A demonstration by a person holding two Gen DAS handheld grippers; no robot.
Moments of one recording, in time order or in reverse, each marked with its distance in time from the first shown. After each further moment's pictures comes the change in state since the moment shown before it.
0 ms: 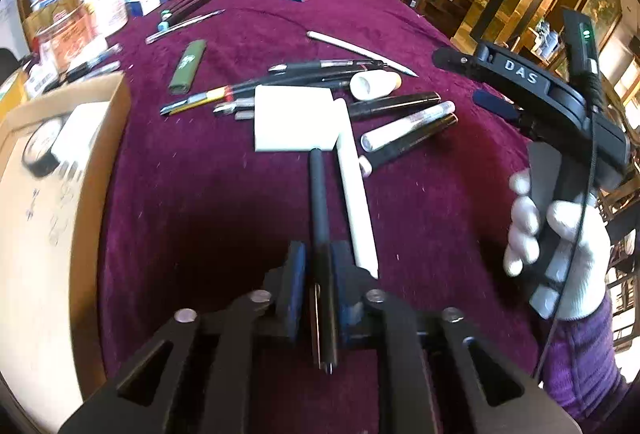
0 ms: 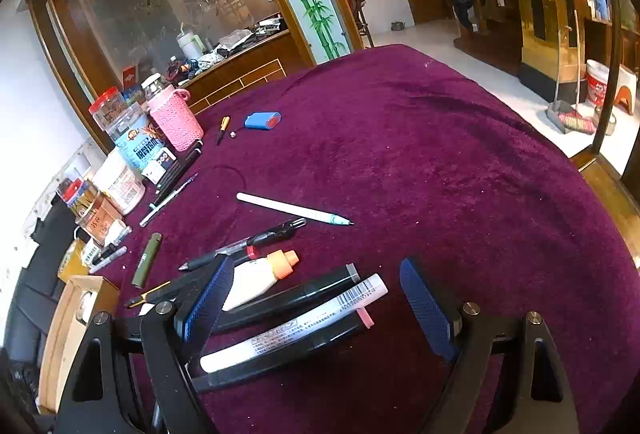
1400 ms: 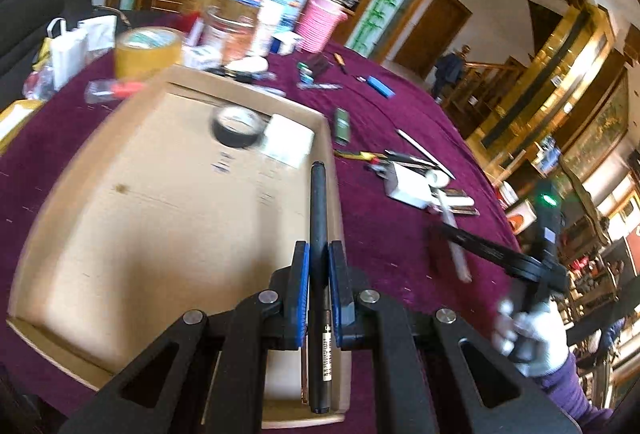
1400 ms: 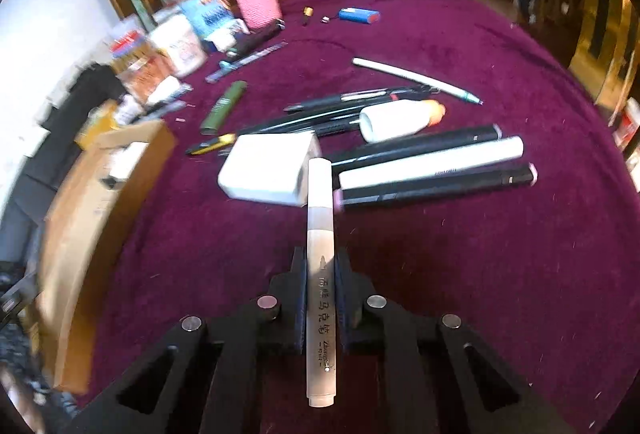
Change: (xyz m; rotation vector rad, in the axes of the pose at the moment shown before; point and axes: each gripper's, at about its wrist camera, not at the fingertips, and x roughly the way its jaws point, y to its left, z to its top) left arm -0.138 0.155 -0.076 -0.312 -0.270 -0.057; right arm -0.011 0.101 -0.082 -0.217 0.278 0.060
